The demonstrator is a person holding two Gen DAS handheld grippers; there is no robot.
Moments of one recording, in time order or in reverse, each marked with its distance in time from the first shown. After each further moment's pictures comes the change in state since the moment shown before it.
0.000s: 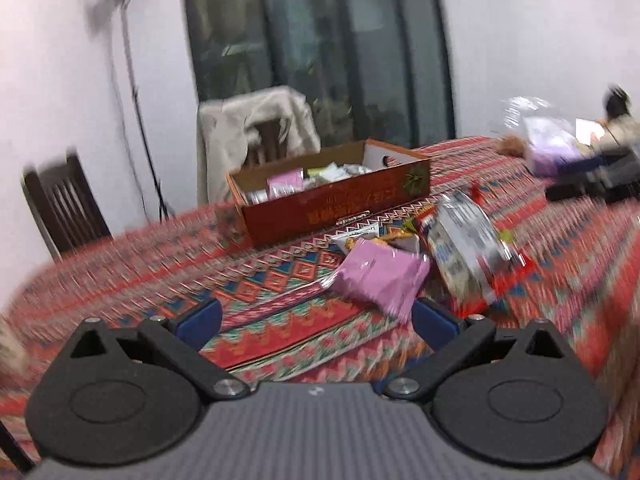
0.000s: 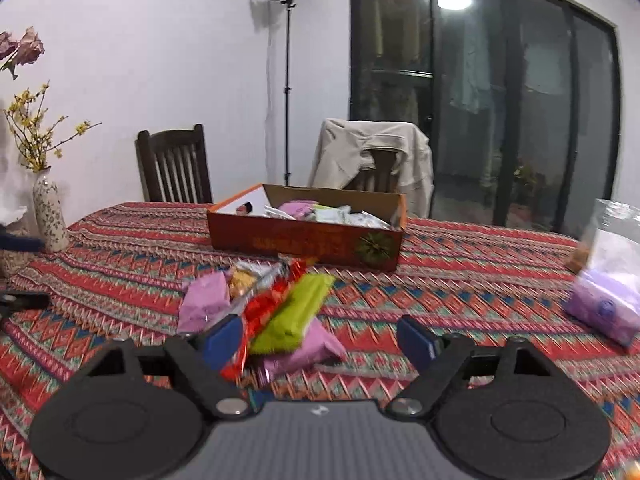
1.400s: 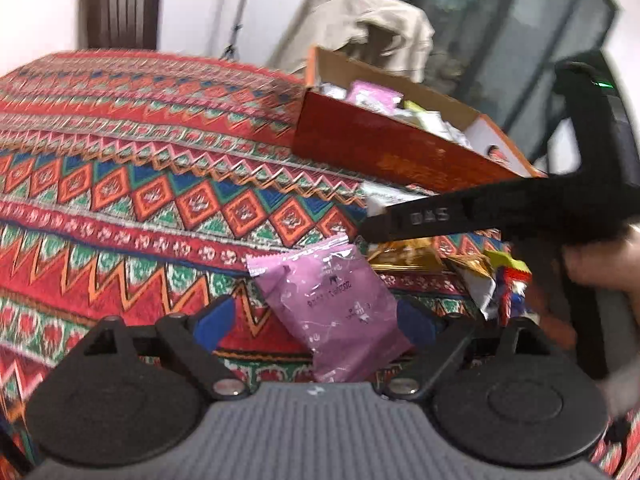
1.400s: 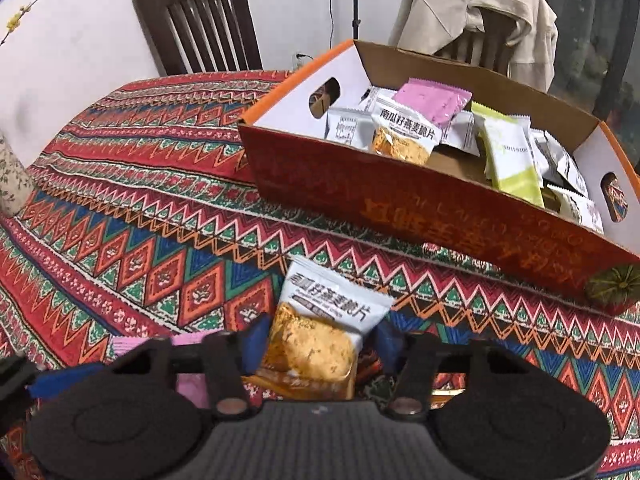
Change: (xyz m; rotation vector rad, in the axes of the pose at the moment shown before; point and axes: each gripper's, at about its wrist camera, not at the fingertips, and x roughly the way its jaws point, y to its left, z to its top) left arm 0.117 0.038 0.012 -0.566 0.280 0.061; right arm 0.283 0.105 0.084 -0.042 0.519 0.153
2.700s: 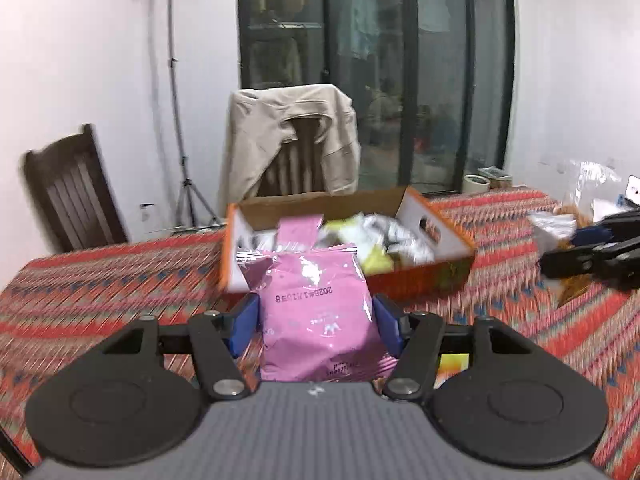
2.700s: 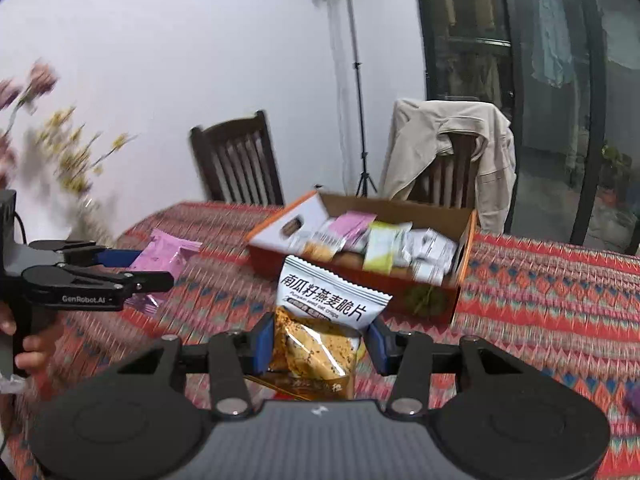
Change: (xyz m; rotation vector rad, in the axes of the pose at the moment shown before) left arm -0.055 -0.111 0.080 0.398 -0.253 0.008; right arm -0.210 -0.131 -0.078 -0.012 -0.406 0.097
